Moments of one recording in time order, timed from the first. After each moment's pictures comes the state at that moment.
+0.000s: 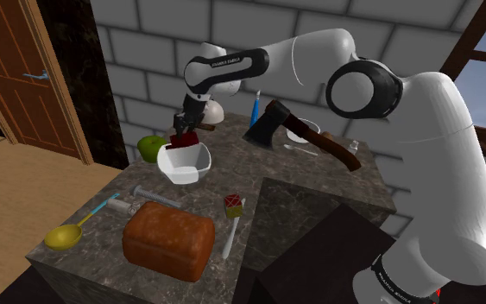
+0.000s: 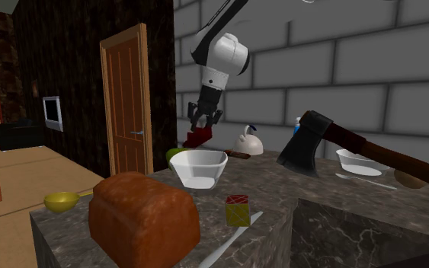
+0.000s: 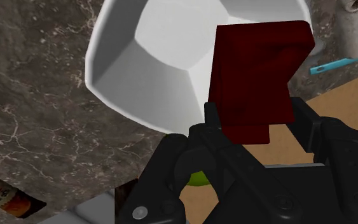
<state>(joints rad) 0.08 0.73 0.17 -1.29 0.17 2.19 -0.19</state>
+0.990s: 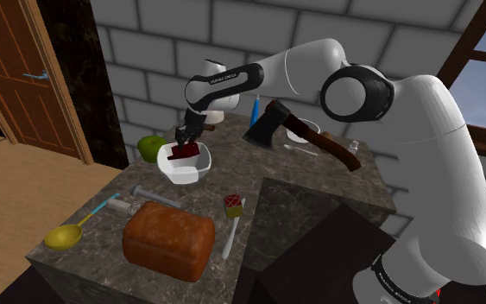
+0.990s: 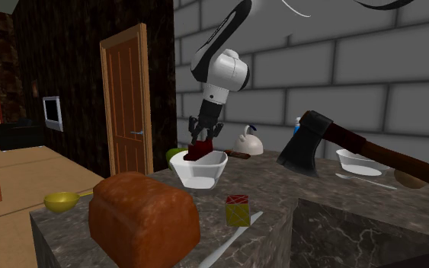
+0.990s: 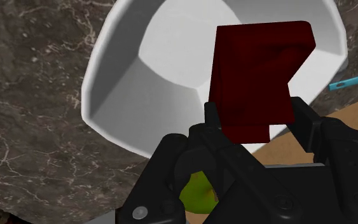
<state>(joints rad) 0.08 0.77 0.17 -1.35 0.17 2.29 -0.21</state>
